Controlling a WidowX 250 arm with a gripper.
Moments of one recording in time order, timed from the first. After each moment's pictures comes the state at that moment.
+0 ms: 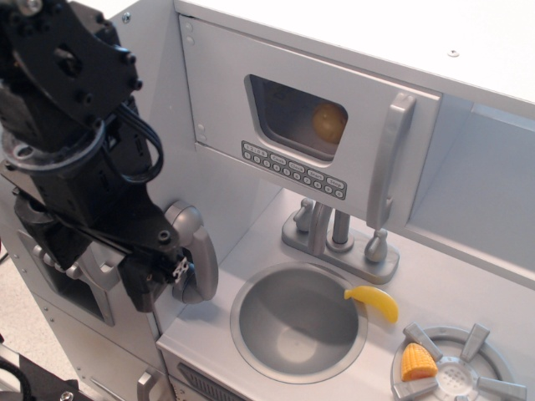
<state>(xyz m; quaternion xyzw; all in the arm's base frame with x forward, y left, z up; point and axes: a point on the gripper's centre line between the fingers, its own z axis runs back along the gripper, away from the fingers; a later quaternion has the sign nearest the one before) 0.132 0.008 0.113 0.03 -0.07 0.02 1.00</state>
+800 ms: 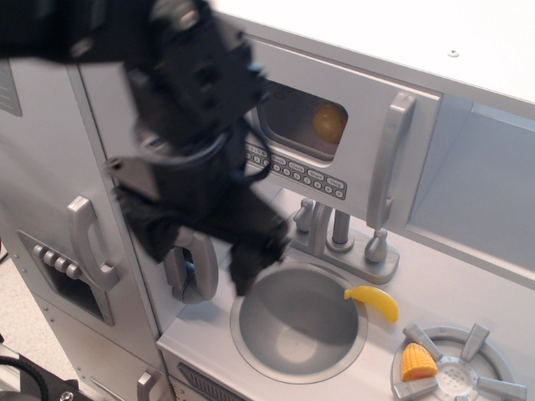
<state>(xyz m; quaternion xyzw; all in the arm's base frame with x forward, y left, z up) 0.174 -0.038 0.100 0.01 -0.07 0.04 1.00</state>
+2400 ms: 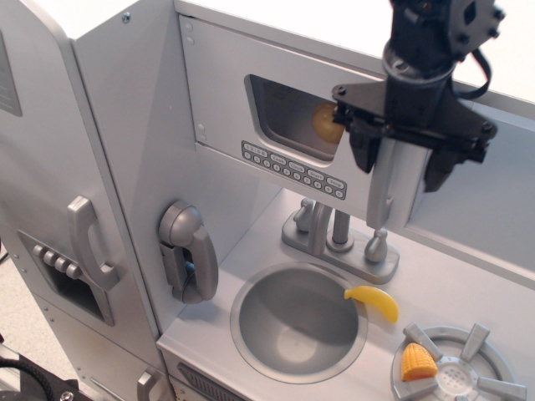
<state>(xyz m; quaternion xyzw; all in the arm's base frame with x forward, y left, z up) 0.302 -0.102 0.086 -0.01 -0.15 0.03 0.99</state>
